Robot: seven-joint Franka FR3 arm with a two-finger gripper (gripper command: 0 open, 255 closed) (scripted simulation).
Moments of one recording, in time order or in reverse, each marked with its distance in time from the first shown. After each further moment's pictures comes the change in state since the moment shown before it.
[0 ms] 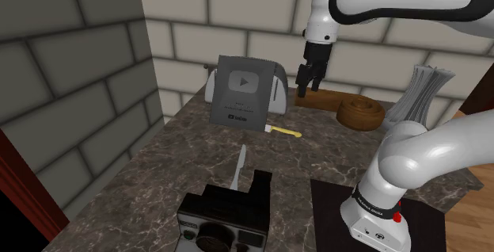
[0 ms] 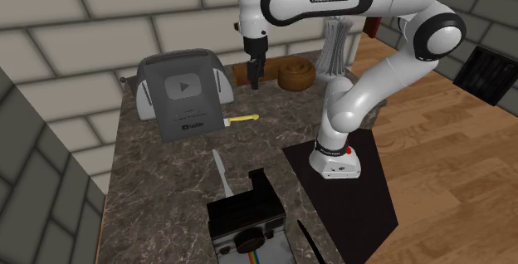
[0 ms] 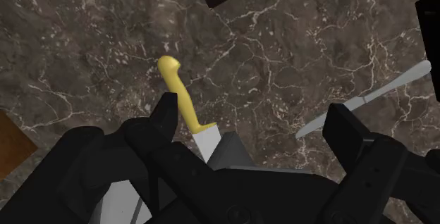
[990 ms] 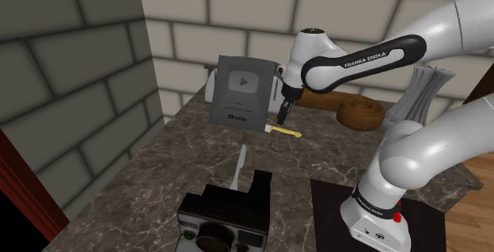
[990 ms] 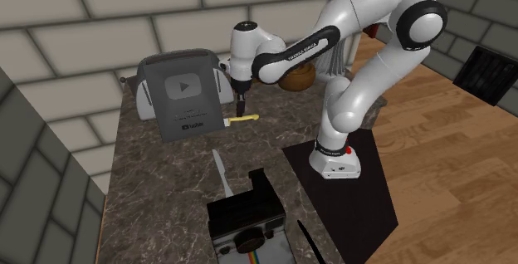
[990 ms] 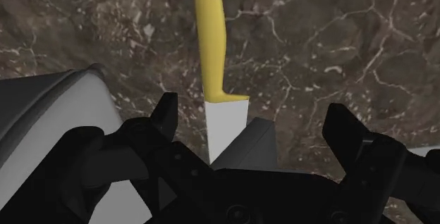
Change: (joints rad) arm 0.032 0.170 -0.020 -0.318 -0.163 0.682 -0.269
